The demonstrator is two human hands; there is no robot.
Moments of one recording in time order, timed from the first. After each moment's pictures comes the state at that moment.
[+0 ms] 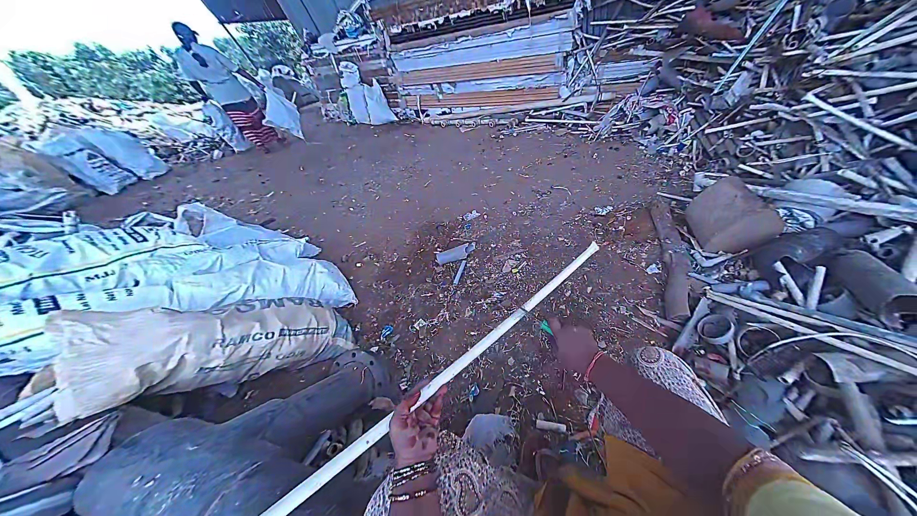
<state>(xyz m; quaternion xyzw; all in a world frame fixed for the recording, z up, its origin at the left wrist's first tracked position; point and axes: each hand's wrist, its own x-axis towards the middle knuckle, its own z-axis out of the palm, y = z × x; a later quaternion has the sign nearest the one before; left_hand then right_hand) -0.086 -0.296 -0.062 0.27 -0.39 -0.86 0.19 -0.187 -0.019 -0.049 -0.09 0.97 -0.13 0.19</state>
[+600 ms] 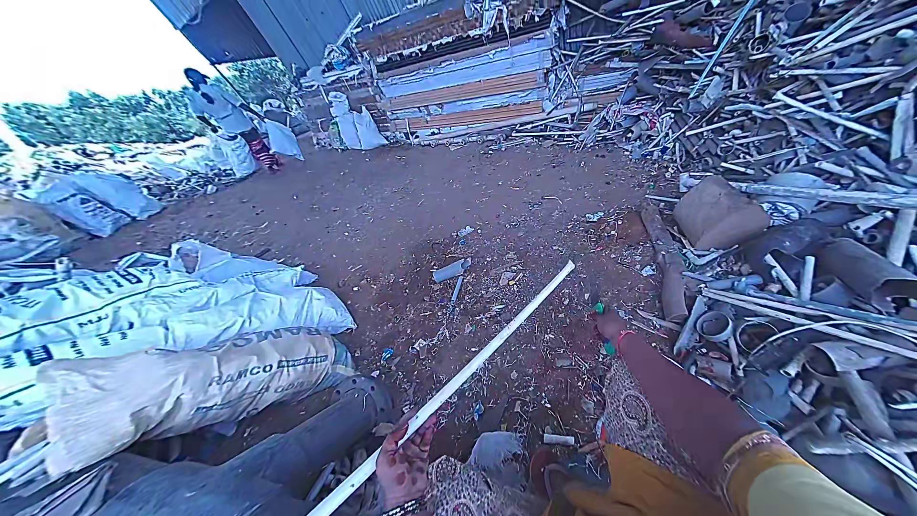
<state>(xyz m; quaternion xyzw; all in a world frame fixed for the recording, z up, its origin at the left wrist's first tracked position) -0.078 -0.313 -0.058 0.28 -0.43 -0.84 0.19 -0.250 0.066 -0.100 0.25 0.80 -0.53 0.11</state>
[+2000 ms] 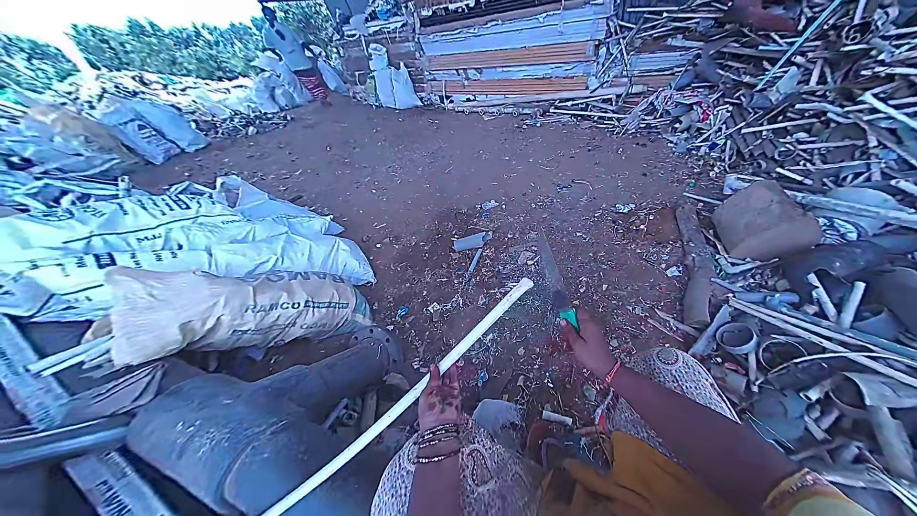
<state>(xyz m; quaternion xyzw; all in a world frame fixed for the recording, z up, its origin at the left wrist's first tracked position) -0.103 -0.289 -0.074 0.35 -0.28 -0.87 0.23 -0.172 -0.026 -0.072 -0.09 0.85 -0.52 0.02</state>
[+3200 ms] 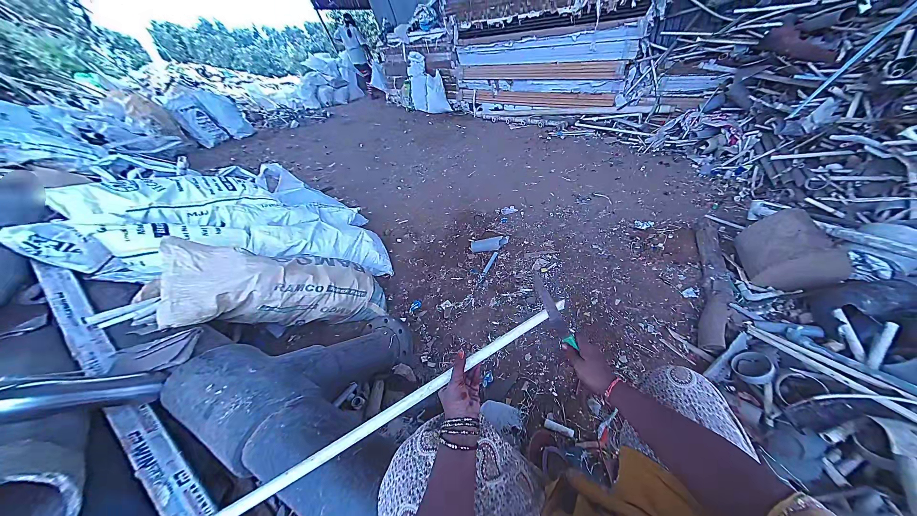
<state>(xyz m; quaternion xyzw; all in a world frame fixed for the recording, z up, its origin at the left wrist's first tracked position) -0.104 -0.276 -0.083 0.39 -0.33 -0.83 0.24 -0.172 -0.039 -0.090 -0.06 0.91 -0.37 0.18</state>
